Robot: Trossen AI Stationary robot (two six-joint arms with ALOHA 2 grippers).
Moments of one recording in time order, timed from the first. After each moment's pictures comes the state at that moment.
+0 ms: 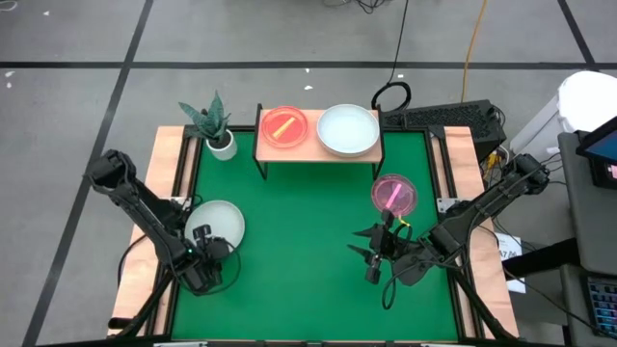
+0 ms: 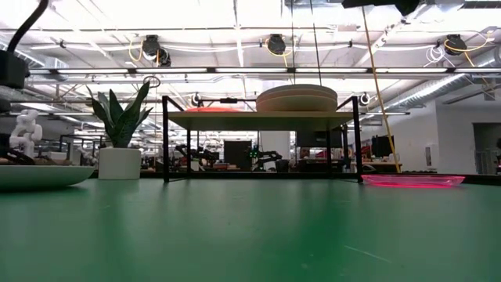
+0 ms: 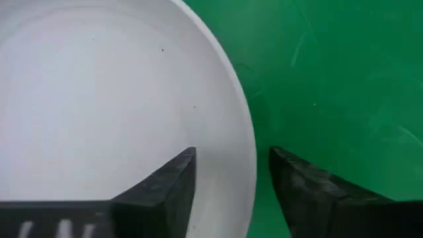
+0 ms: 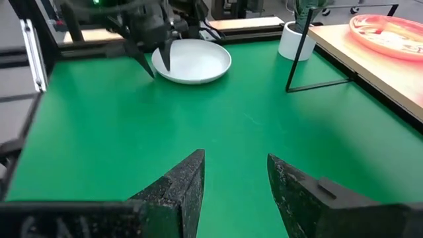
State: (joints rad) left arm -0.90 1.37 0.61 -0.78 -0.31 -1.18; right arm 0.63 1.31 0.94 -0.31 0.81 0.54
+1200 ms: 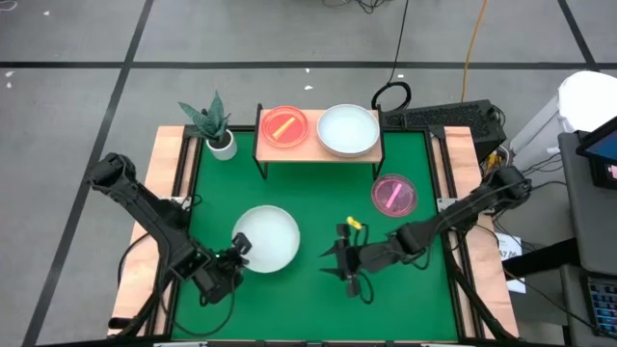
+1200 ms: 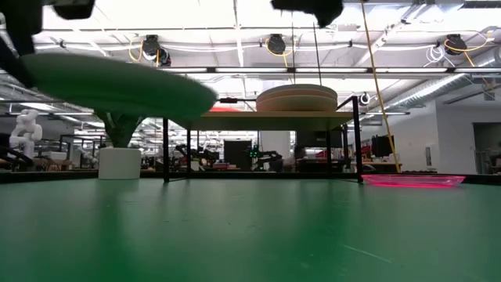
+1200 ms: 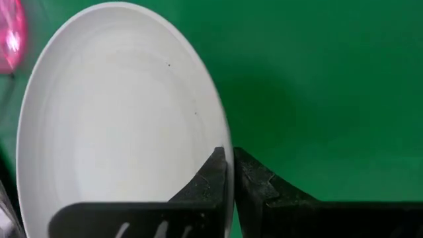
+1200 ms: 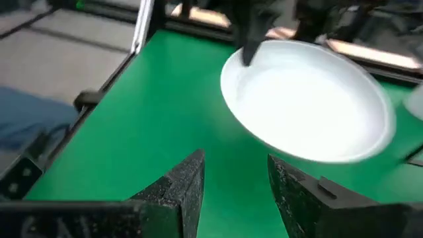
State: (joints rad) left arm -0.77 1.41 0.95 -0.78 -0.45 0.14; right arm 0.47 1.55 0.96 0.11 0.32 0.04
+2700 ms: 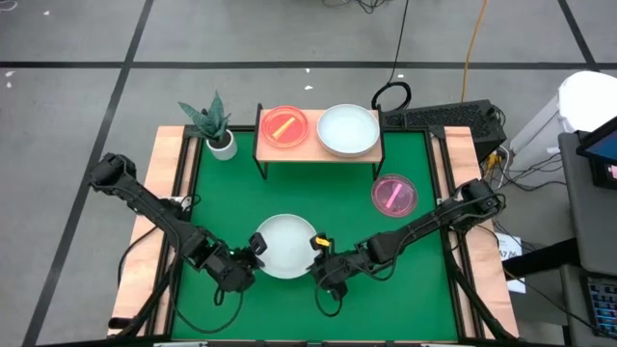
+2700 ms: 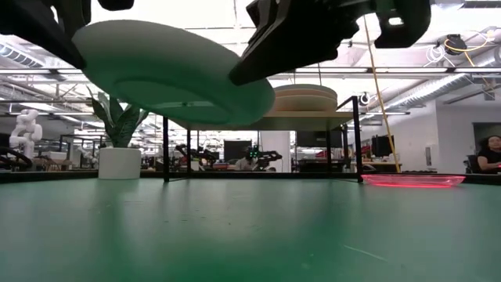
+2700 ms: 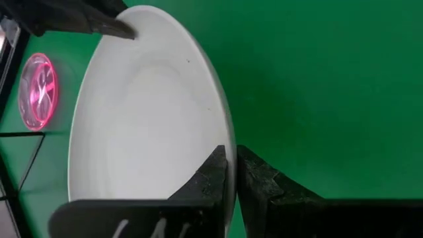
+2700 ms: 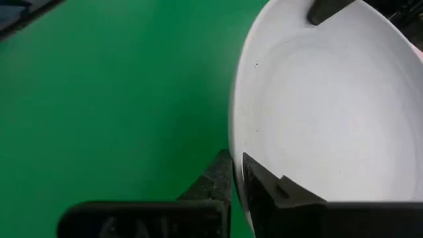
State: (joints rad) left arm -0.65 1.41 0.95 -0.53 -0.36 0.42; right arm 0.40 1.83 1.18 -0.05 0.26 -0.25
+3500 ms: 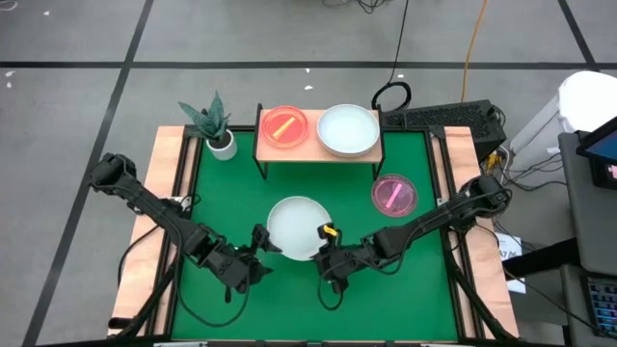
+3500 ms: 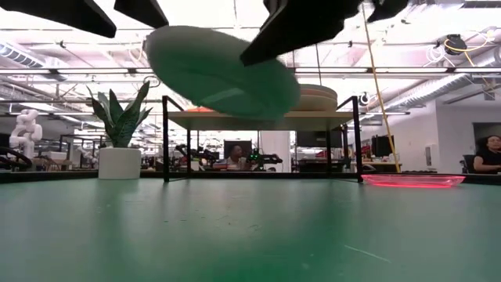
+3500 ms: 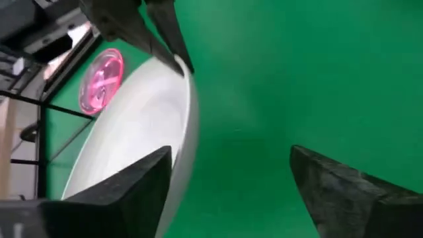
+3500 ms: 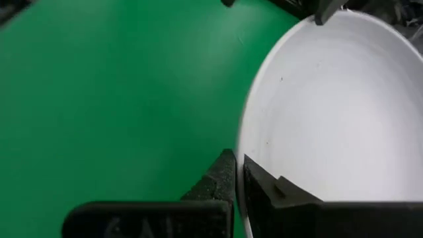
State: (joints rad) left arm -0.62 1.41 0.95 -0.35 -0.47 0.25; right arm 0.42 1.75 1.18 -0.14 0.35 -0.16
